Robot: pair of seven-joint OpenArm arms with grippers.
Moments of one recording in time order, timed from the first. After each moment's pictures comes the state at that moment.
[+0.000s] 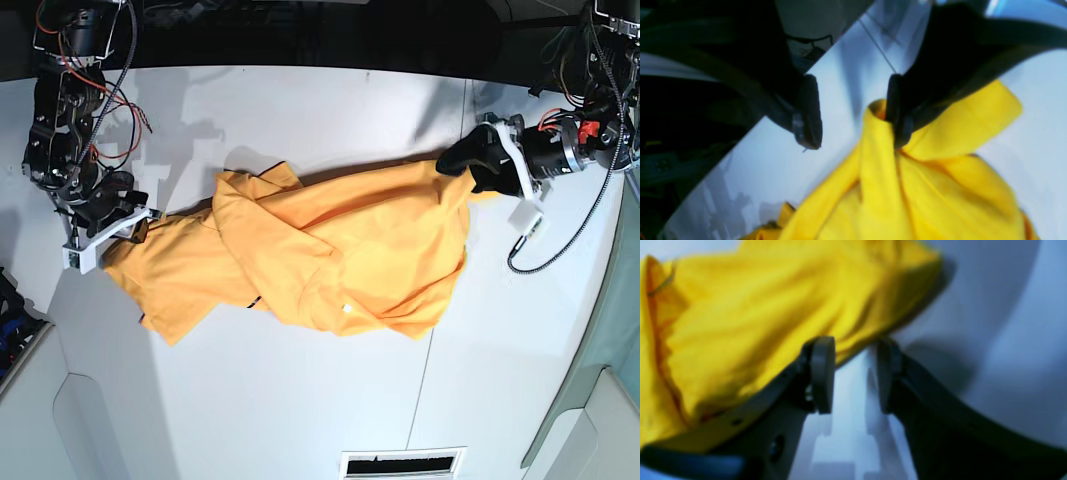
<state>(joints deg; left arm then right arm) 13.7 -29.4 -4.6 88.4 -53.2 -37.9 49.3 1.0 8.0 14.8 76.1 18.2 16.1 -41.6</state>
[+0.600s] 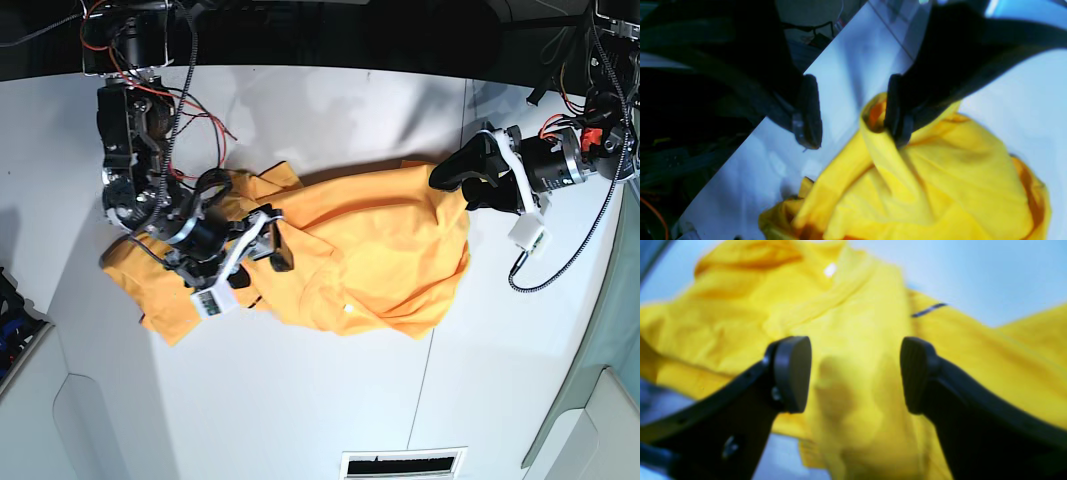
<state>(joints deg) 12.6 -29.8 -4.8 92.3 -55.7 -37.9 49.3 6.1 1.8 -6.5 79.7 11.8 30.0 -38.3</state>
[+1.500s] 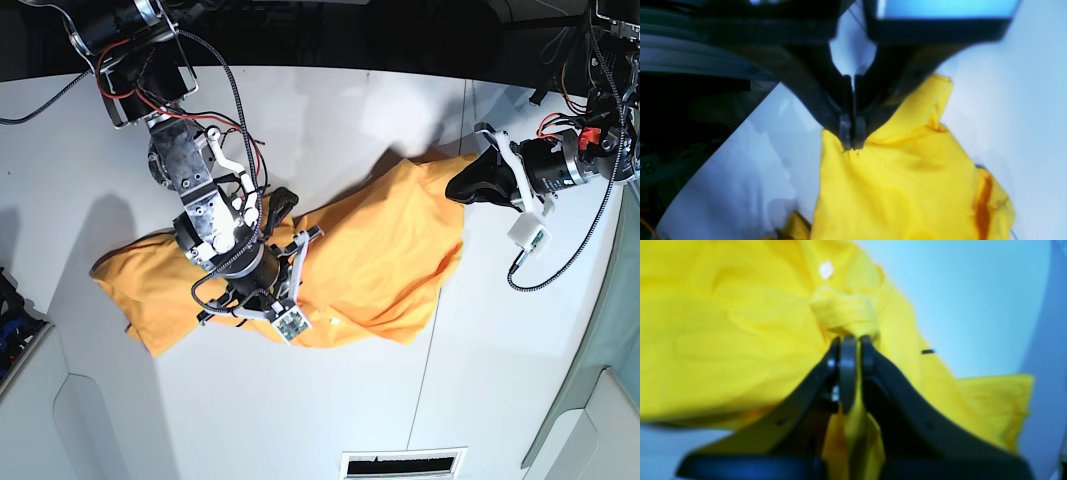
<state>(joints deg) 12.6 -29.8 -4.8 92.3 -49.4 -37.9 46.6 15.4 2.1 -24.2 73.9 -11.0 13.1 -34.7</state>
